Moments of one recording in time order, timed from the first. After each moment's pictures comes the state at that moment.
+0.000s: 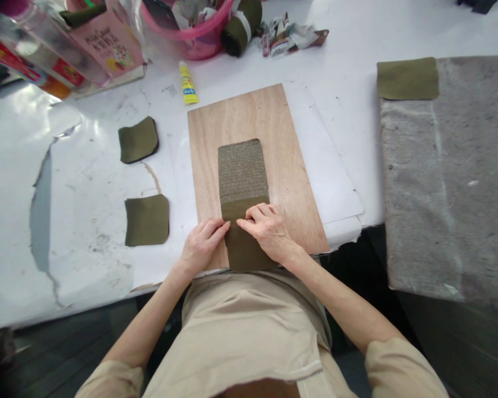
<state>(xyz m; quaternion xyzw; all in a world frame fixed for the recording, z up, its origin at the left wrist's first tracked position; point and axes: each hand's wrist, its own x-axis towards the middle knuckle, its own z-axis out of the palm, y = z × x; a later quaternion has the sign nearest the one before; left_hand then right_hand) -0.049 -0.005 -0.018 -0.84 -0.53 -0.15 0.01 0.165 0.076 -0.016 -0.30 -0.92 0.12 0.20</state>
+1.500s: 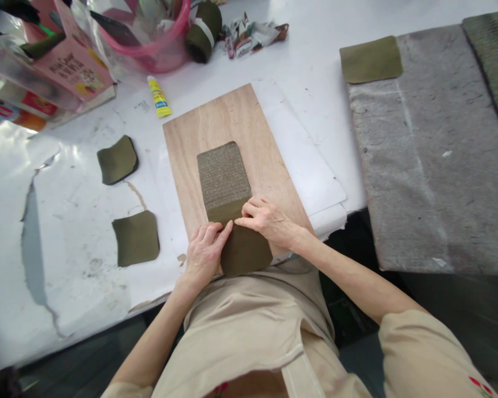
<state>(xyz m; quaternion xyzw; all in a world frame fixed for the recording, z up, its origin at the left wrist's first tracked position) -0.014 -0.001 -0.009 -0.83 -0.56 -0.05 0.00 0.199 0.108 -0.021 -0.21 -0.94 0.16 0.20</state>
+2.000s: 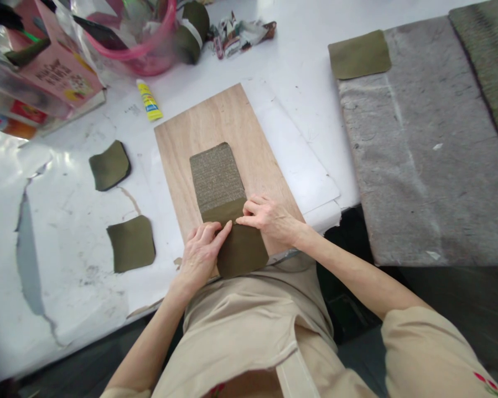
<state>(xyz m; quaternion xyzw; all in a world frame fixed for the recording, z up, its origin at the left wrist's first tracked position) -0.013 0.006 -0.003 -0.84 -0.54 -0.03 -0.03 0.213 0.114 -0.020 -0.21 -0.94 0.16 0.21</state>
